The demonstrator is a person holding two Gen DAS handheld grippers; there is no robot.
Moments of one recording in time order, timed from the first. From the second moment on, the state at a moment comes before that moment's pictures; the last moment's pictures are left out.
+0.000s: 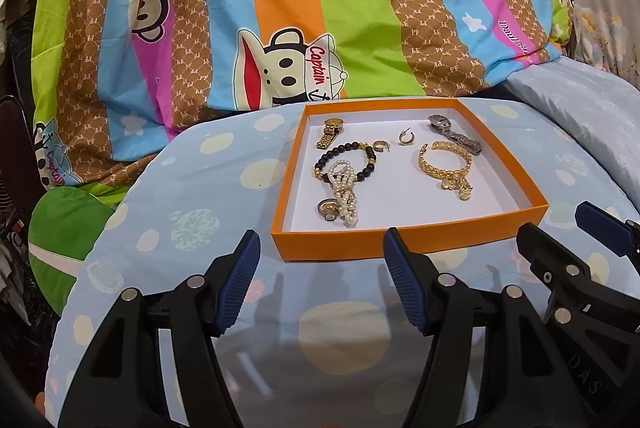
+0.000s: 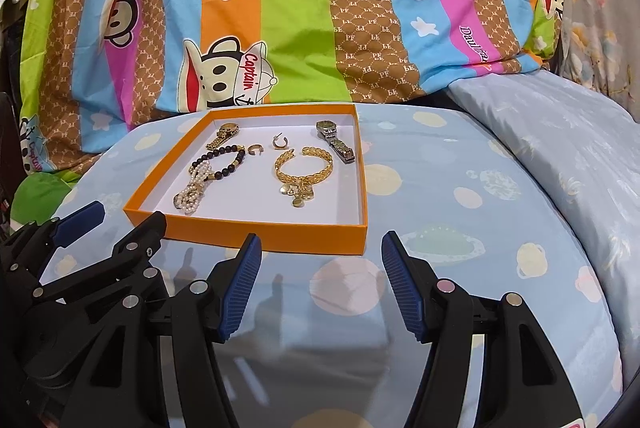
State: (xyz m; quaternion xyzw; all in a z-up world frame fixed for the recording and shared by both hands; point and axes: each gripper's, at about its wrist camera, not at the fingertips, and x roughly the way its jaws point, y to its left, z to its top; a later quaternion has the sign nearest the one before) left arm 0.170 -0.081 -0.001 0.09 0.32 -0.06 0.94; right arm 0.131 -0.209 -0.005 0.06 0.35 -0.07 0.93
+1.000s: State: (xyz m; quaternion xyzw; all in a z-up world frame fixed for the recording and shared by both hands) left arm 0.169 -0.080 -0.001 0.09 0.32 -0.05 0.94; right arm 0.131 -0.208 -0.004 0.06 0.35 -0.07 0.93
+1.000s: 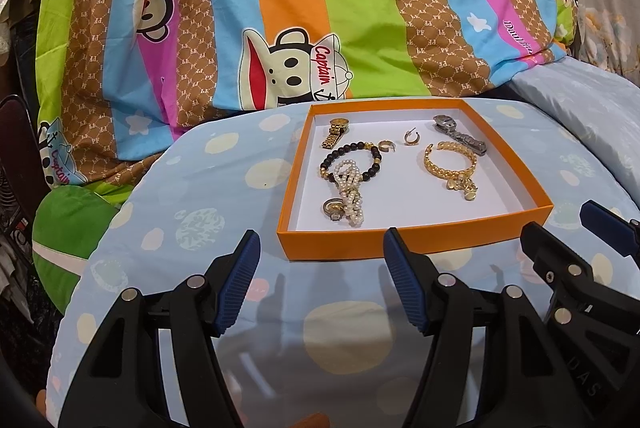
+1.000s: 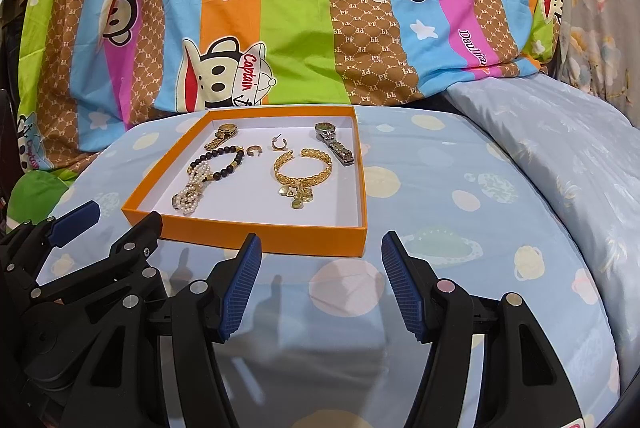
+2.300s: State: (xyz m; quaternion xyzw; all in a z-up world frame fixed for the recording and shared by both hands) left arm 0.168 -0.073 -0.001 0.09 0.32 -0.04 0.94; right arm 0.131 -0.209 -0.004 0.05 0.35 -0.07 0.93
